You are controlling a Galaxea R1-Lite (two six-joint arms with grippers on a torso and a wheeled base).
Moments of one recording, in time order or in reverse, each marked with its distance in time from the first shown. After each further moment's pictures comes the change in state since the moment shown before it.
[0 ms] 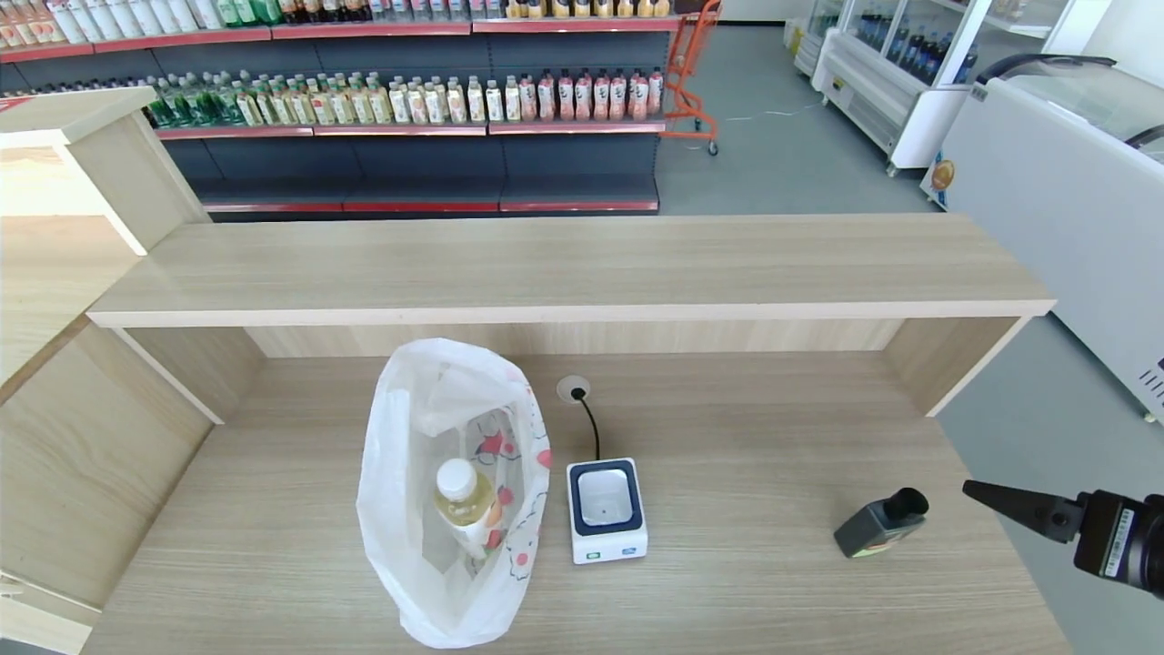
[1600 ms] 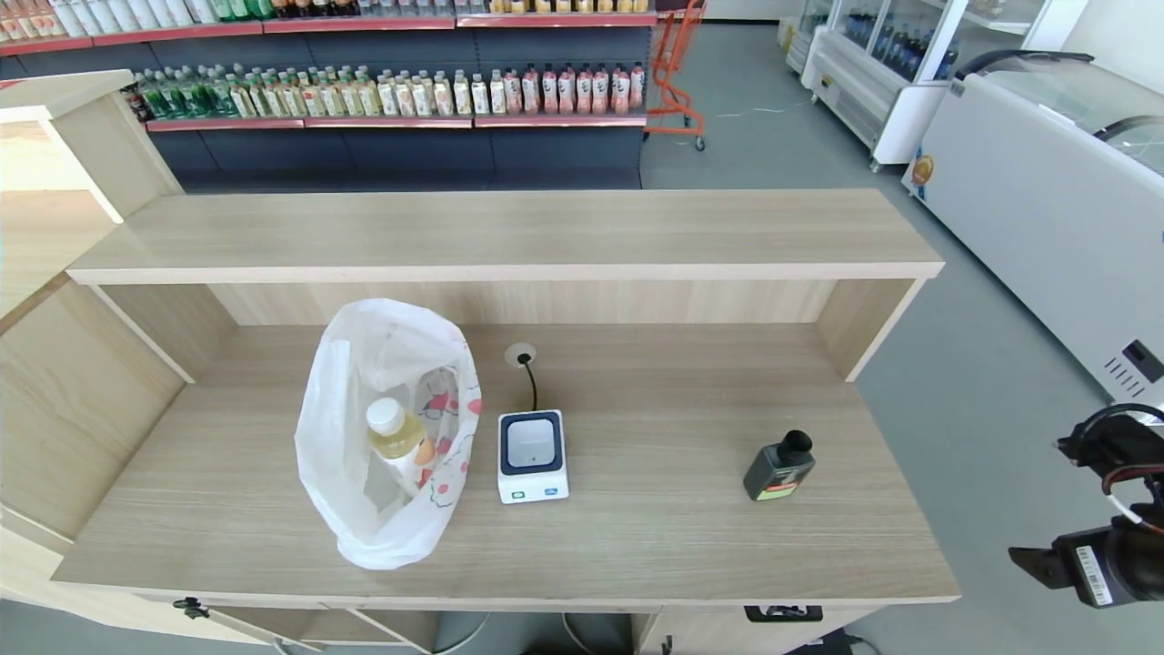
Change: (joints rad) left arm -0.001 0.000 0.000 -0.001 -0.002 -0.001; right arm -0.104 0.259 -0.071 0.085 -0.397 -0.595
